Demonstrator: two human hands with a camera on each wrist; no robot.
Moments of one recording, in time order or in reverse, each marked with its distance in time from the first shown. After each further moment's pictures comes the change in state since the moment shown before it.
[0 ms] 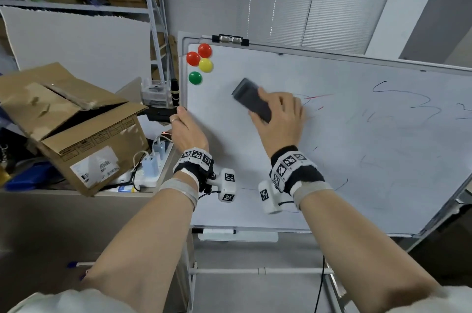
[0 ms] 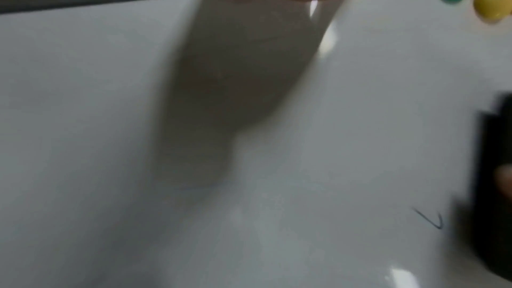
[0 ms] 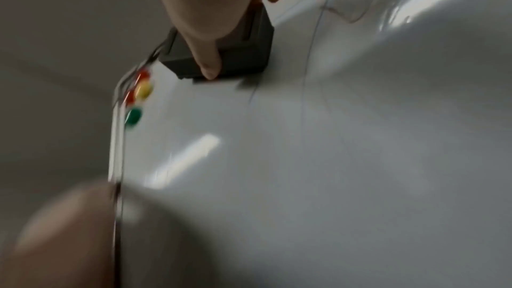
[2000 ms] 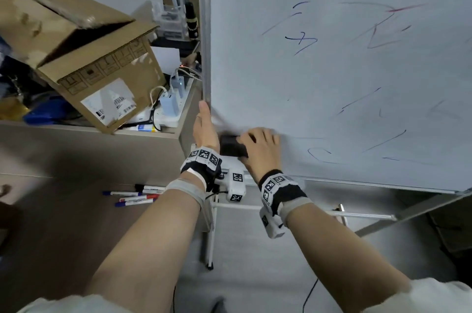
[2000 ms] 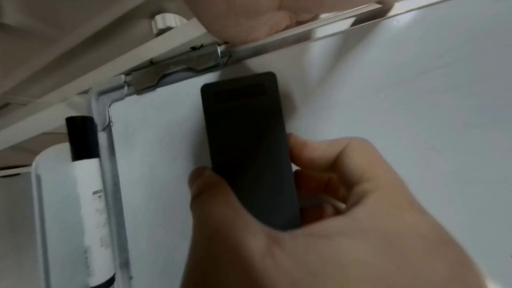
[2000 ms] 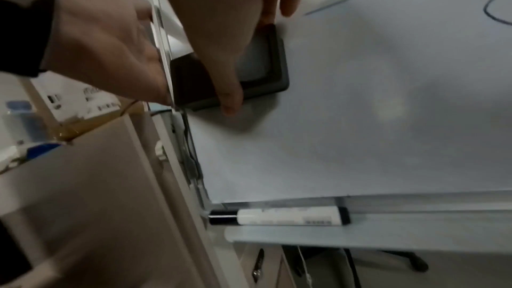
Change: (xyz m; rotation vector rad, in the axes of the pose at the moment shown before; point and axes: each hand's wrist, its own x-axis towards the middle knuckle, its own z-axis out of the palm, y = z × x) left_hand -0.021 -0.144 -0.052 -0.105 -0.321 -0.411; right_hand -0.215 -0.041 0.074 -0.017 -0.690 -0.084
